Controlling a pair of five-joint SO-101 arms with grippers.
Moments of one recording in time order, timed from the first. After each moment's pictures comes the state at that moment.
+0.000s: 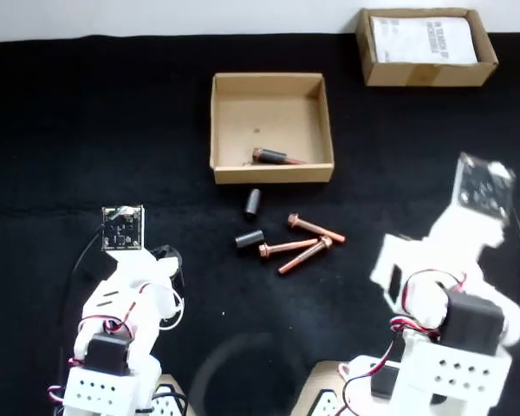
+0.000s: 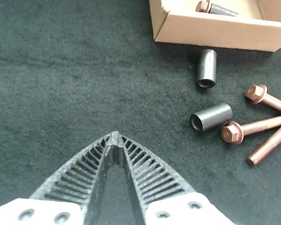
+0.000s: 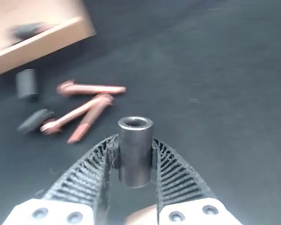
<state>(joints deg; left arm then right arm) 4.4 -103.3 95.4 53.2 17.6 9.6 -61.7 34.9 88.8 -7.4</state>
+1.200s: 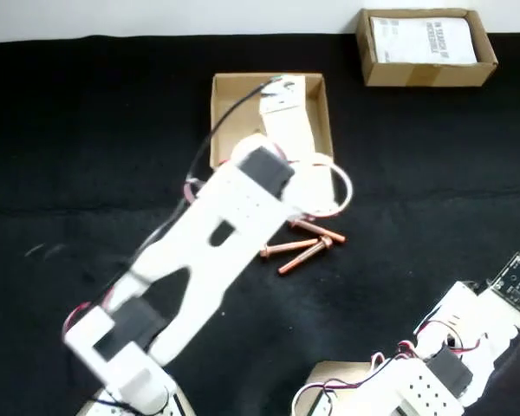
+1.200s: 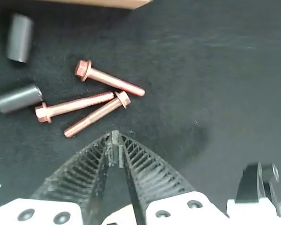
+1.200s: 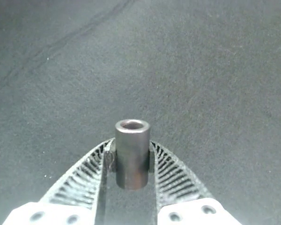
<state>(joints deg) 36.2 10.4 -15.4 79.3 53.4 42.2 -85.8 88.8 39.1 7.0</state>
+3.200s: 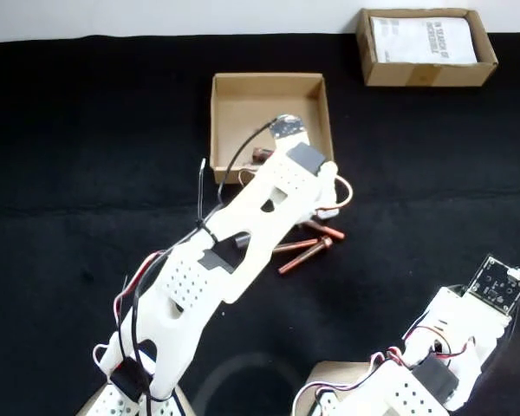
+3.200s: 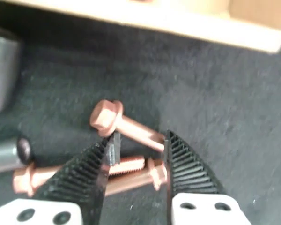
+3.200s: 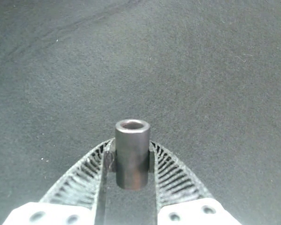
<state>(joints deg) 32.7 55.6 -44.9 85.2 58.0 41.1 -97.1 95.9 42.7 13.0</state>
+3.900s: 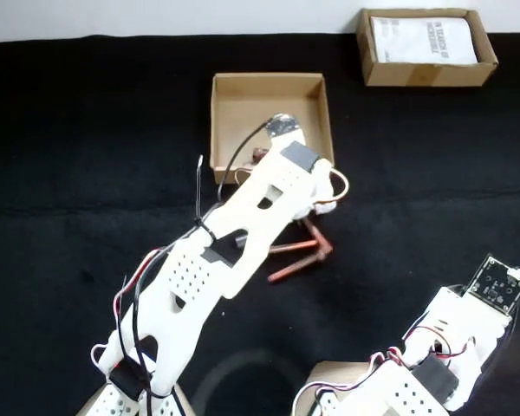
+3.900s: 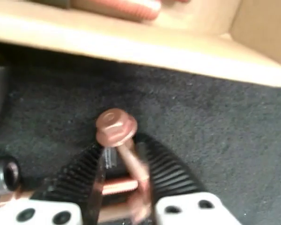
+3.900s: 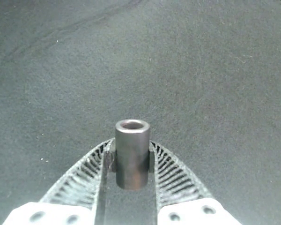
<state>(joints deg) 29.5 57.5 -49.5 82.0 57.3 41.1 -97.2 95.9 42.7 13.1</state>
